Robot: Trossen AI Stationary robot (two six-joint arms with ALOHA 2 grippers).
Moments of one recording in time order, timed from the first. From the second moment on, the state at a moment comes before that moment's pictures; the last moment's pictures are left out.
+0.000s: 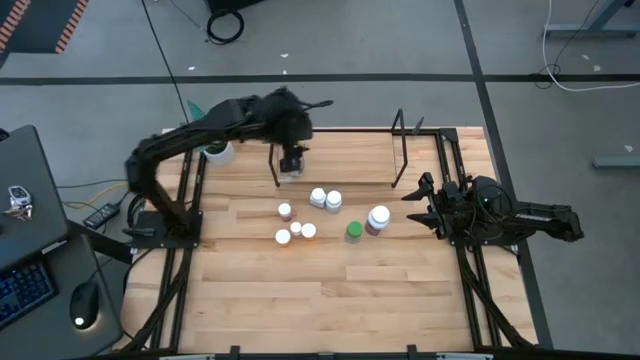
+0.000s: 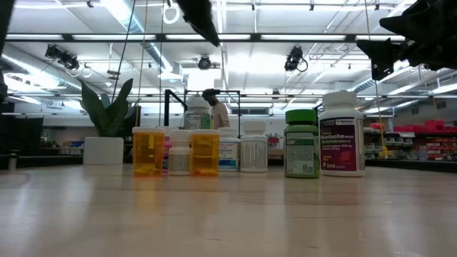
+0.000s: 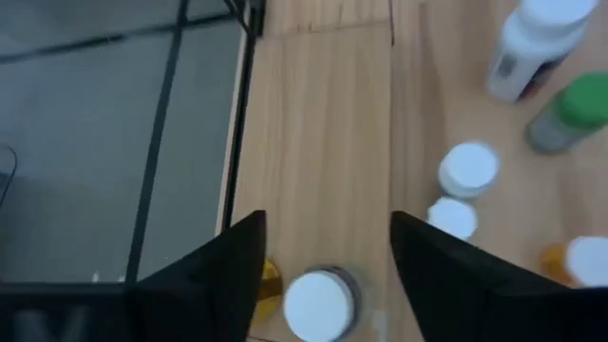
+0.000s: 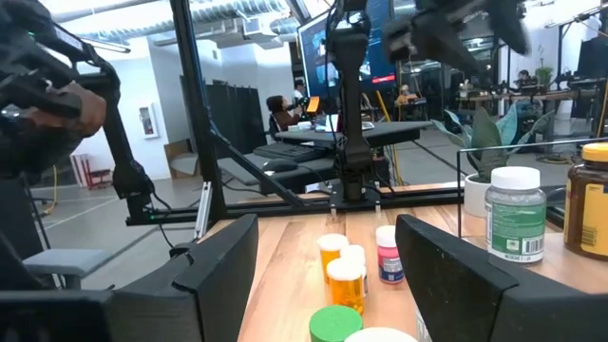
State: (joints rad) left arm 0.34 1.66 1.83 -0.98 -0.10 0.41; right arm -0.17 0.01 0.04 0.14 -0.30 0.16
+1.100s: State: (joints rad) left arm 0.30 0.67 0.59 -0.01 0.08 0.11; right arm -0.17 0.01 0.04 0.14 -0.30 0.16
